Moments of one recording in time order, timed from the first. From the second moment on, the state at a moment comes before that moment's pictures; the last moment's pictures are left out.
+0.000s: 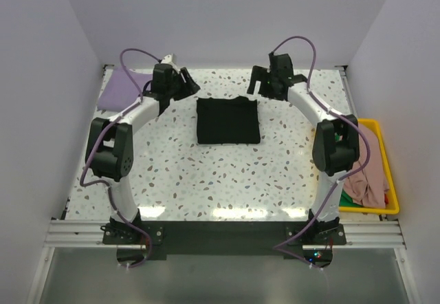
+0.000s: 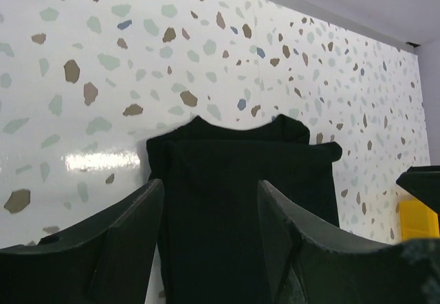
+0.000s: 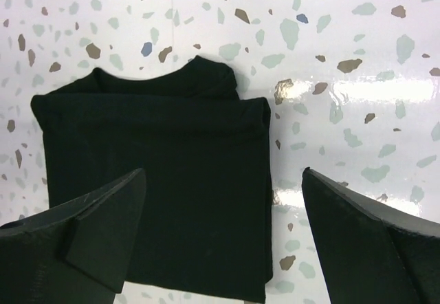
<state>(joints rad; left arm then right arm) -0.24 1.92 1.38 0.04 0.16 -0.58 0.28 2.00 1.69 -0.46 -0.02 0.42</state>
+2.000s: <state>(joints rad) -0.32 2.14 1.80 -0.55 -0.21 -0.23 0.44 1.70 1.30 -0.42 0.01 0.46</state>
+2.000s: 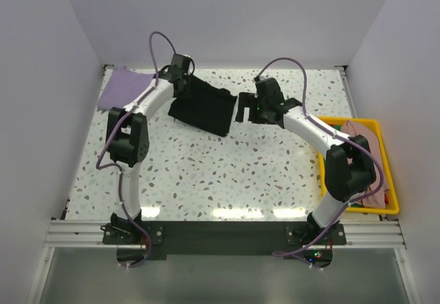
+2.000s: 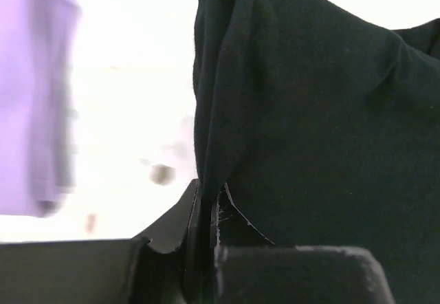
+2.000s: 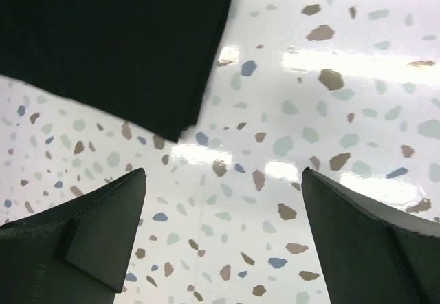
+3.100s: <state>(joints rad) 0.00 2.20 2.09 -0.59 -0.40 0.28 0.55 1.80 1.53 -0.45 0.01 0.46</state>
